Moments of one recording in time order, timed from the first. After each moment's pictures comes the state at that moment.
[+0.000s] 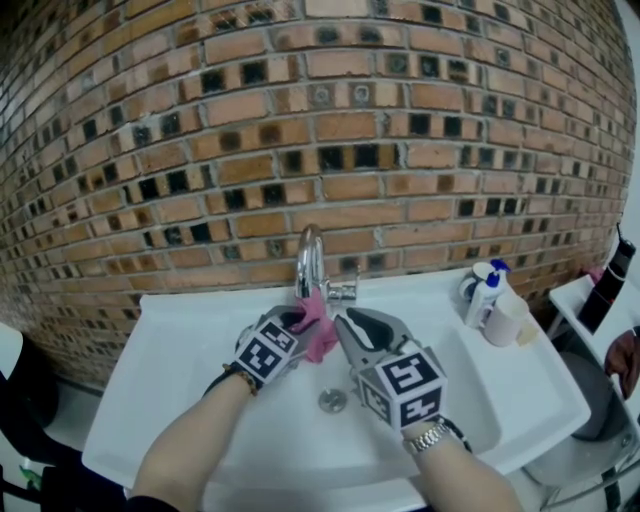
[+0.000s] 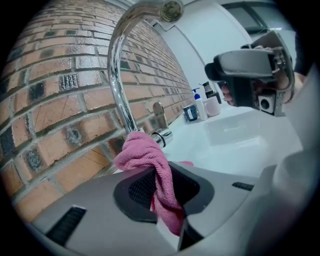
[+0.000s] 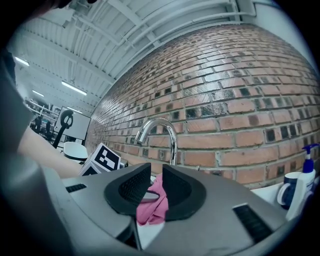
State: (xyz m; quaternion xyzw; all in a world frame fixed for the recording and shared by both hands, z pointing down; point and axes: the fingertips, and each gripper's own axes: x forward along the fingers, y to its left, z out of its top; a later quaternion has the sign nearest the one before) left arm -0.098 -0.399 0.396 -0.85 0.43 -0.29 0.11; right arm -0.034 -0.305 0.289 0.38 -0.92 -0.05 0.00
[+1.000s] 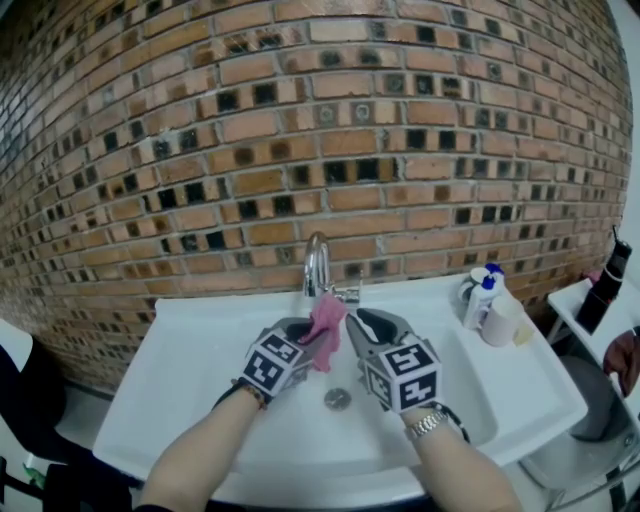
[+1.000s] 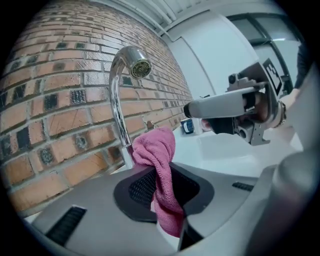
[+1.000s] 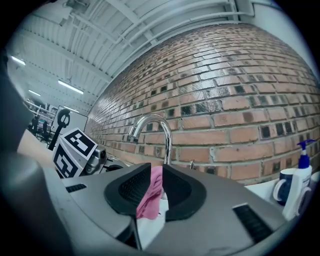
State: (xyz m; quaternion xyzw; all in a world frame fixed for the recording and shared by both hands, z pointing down) left arm -0.083 -0.355 0.373 -0.86 0.44 -0.22 0.09; right arm -0.023 -0.316 0.300 0.40 -0.91 -0.05 0.00
